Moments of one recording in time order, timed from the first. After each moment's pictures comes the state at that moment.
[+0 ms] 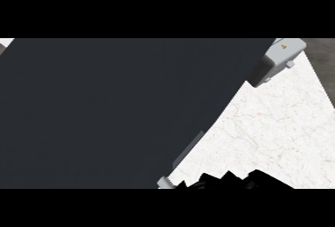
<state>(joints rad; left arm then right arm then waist) 0.28 0.70 -0.51 -2.17 0.78 0.20 -0.50 -0.69 -0.05 0.39 -2.38 -0.21 -0.13 1.01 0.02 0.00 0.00</state>
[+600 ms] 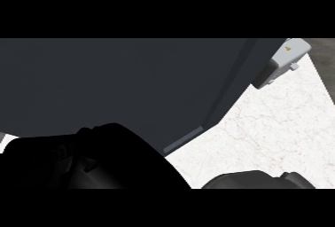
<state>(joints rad) 0.43 0.88 -0.16 -2.09 1.02 -0.15 -0.54 -1.01 0.00 0.59 -1.95 -0.11 -0.34 0.83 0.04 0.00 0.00</state>
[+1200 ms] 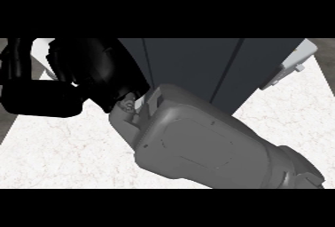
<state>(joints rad) 0.49 0.95 0.02 -2.02 1.16 -0.35 -0.49 -1.26 0.00 0.51 -1.35 -0.20 -0.44 0.54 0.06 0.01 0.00</state>
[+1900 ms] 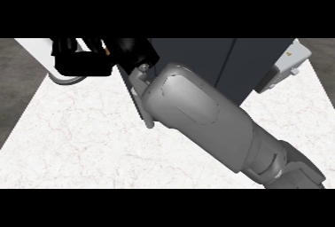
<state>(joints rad) 0.46 0.94 0.09 -2.01 1.20 -0.36 -0.45 -1.29 0.00 0.47 -1.05 -0.25 -0.33 0.25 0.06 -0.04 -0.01</state>
